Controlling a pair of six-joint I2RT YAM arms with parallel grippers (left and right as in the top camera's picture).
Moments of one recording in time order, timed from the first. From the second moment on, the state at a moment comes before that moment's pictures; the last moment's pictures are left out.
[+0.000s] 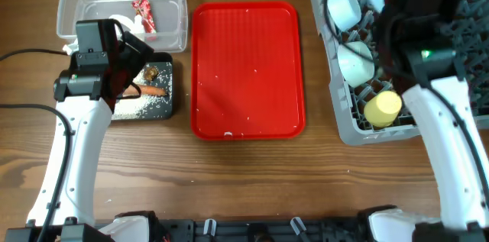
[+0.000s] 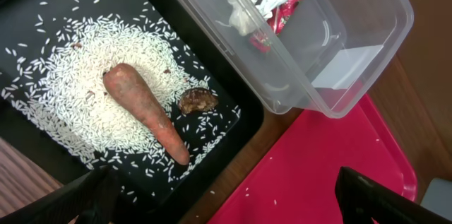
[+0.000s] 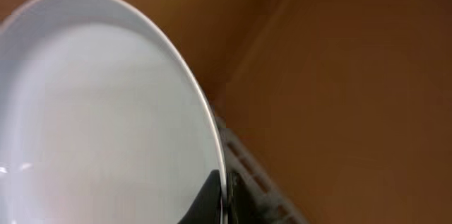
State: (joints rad) left arm 0.04 1.39 1.17 -0.73 -0.08 -0.87; right arm 0.18 1.46 1.52 -0.38 0.93 -0.25
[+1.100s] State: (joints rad) left arm 0.04 1.39 1.17 -0.73 -0.08 -0.87; right arm 0.04 1.83 1.52 -0.31 0.58 -0.52
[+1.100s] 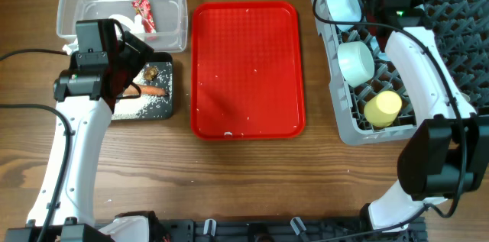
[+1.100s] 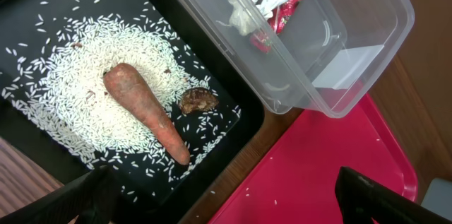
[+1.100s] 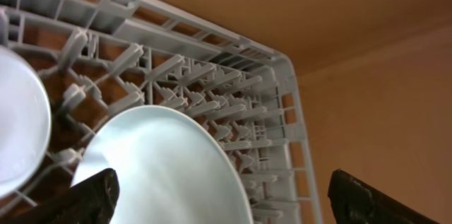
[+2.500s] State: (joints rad) left arm 0.04 1.39 1.17 -0.73 -0.08 -0.87; right arm 0.04 0.95 1.12 -0.47 -0.17 -0.03
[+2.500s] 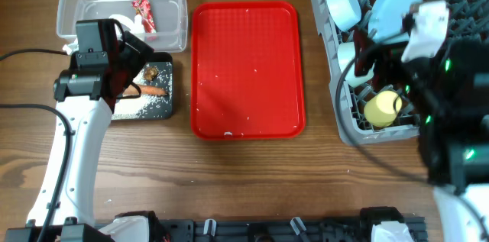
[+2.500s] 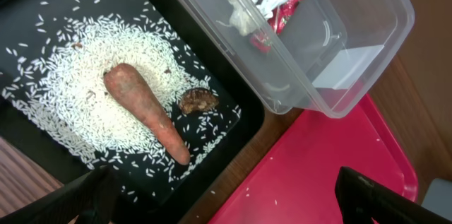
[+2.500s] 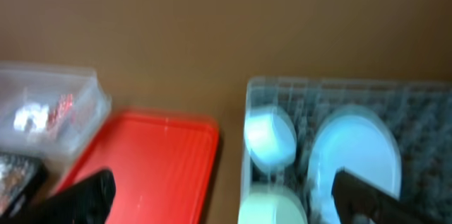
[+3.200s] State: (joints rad) left arm 0.04 1.39 1.17 -0.73 -0.08 -0.87; right arm 0.04 0.15 0.02 0.17 -0.16 -0.03
